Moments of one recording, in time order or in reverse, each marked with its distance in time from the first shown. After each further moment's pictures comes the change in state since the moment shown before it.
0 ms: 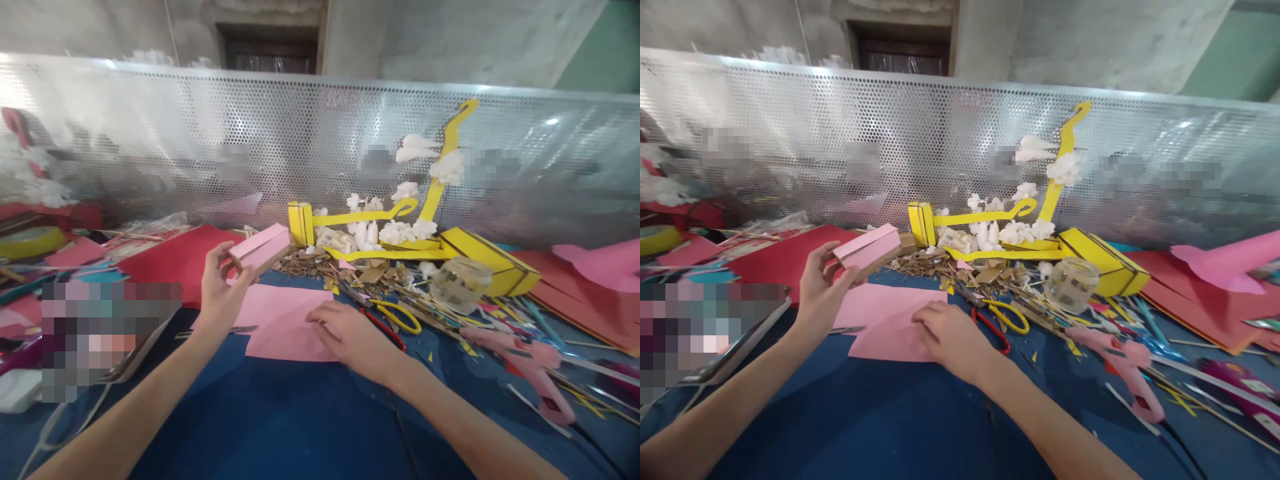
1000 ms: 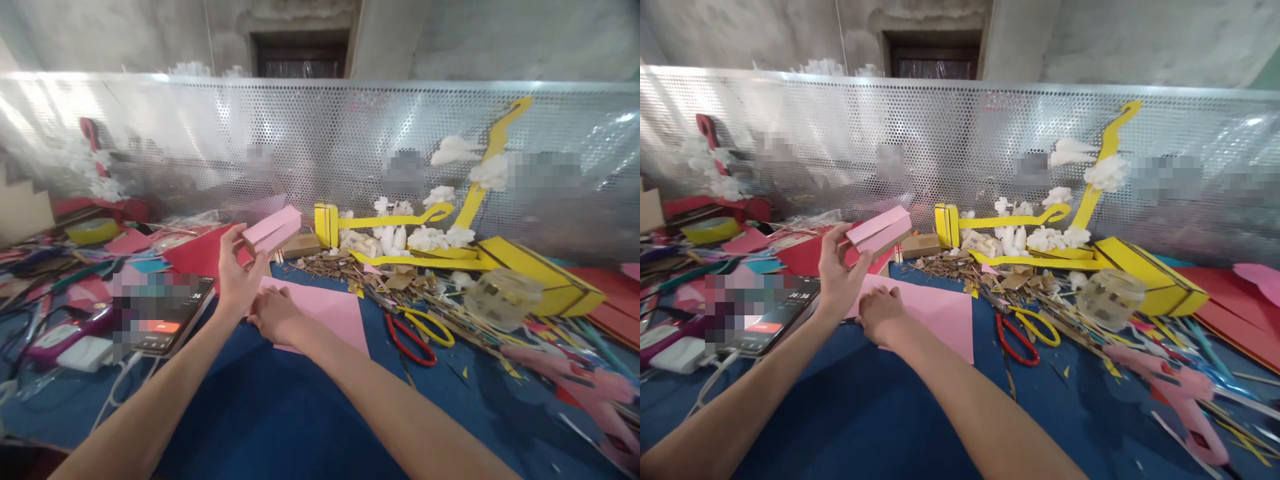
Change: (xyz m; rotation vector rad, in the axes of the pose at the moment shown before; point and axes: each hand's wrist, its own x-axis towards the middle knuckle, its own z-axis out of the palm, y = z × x) left_hand 0.025 0.004 -0.025 0.193 0.087 0.399; right_hand 0.127 -0.089 0.078 -0.276 -0.360 -0.051
